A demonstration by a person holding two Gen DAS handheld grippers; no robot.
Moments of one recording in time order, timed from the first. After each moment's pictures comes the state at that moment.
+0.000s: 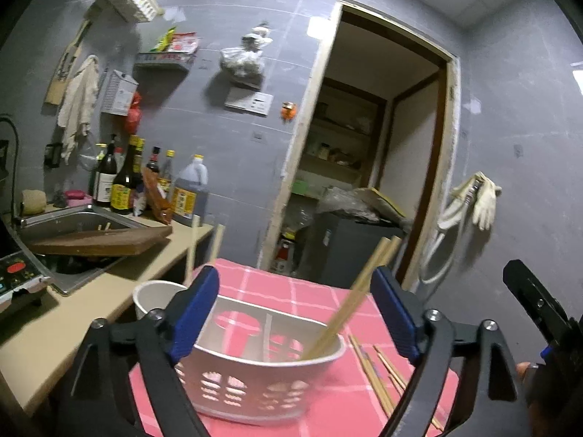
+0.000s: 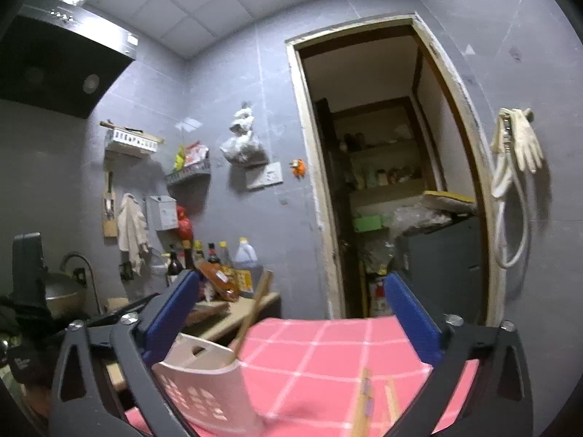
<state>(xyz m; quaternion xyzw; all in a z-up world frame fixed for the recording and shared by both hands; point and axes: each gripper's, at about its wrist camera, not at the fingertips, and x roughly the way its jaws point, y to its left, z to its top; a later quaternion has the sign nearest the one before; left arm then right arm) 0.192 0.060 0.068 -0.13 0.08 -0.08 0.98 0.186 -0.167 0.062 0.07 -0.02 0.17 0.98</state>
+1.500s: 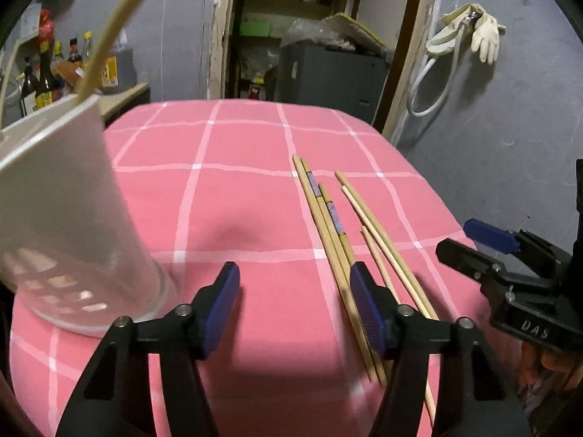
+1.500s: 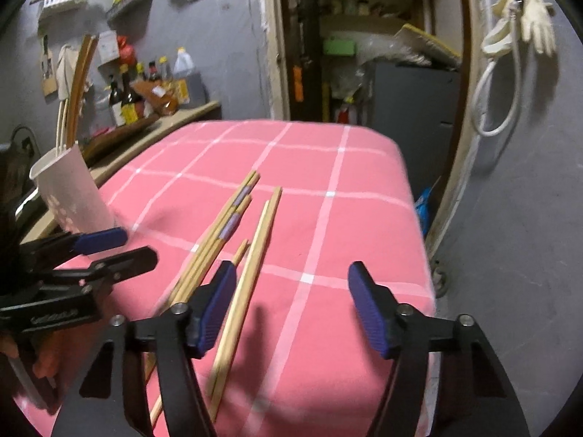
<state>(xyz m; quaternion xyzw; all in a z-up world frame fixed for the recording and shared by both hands) 0.292 -0.081 -0.047 -0.03 0.39 -0.14 0.91 0.292 -0.247 -0.050 -0.03 0.35 0.15 0.92</state>
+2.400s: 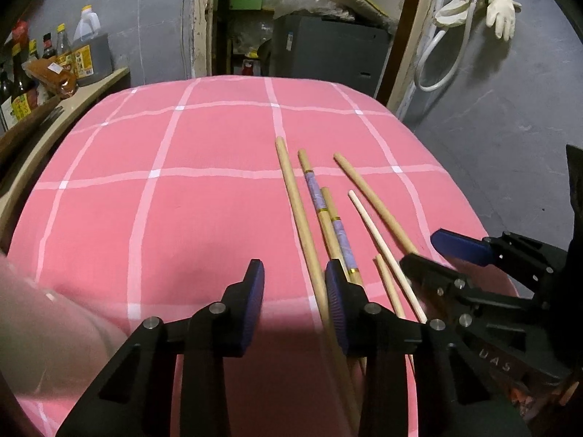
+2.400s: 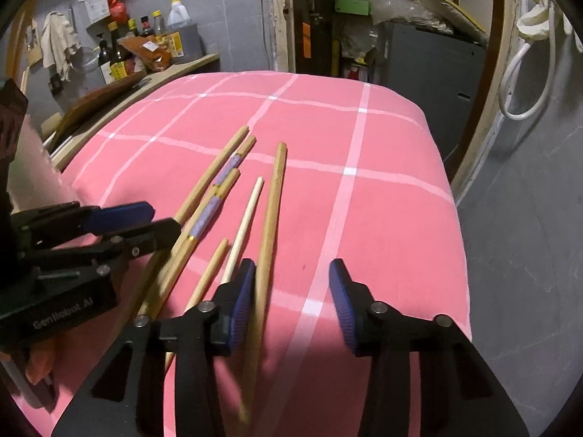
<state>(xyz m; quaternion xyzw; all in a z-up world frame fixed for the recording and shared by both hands) 0.352 -0.104 -0.066 -0.01 0.43 -0.15 0.89 0.352 -0.232 -0.074 -0.05 0.43 0.15 0.89</state>
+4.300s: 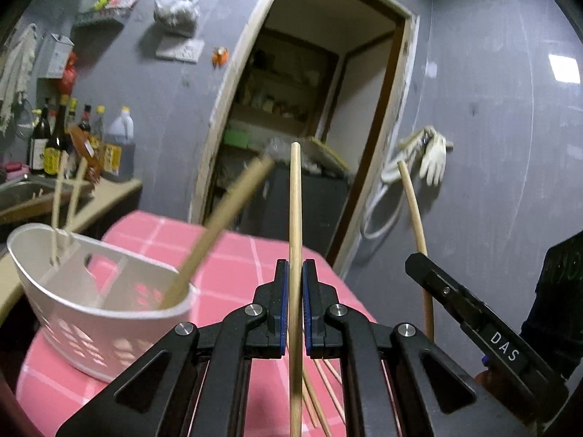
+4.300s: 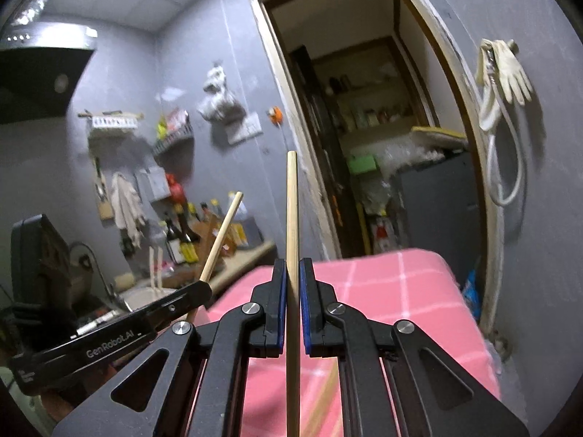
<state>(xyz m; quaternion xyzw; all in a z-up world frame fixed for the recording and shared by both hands) 0.214 -0.032 0.062 -0.13 0.14 -0.19 0.96 0.216 -0.203 0.039 0.12 0.07 0.21 0.97</state>
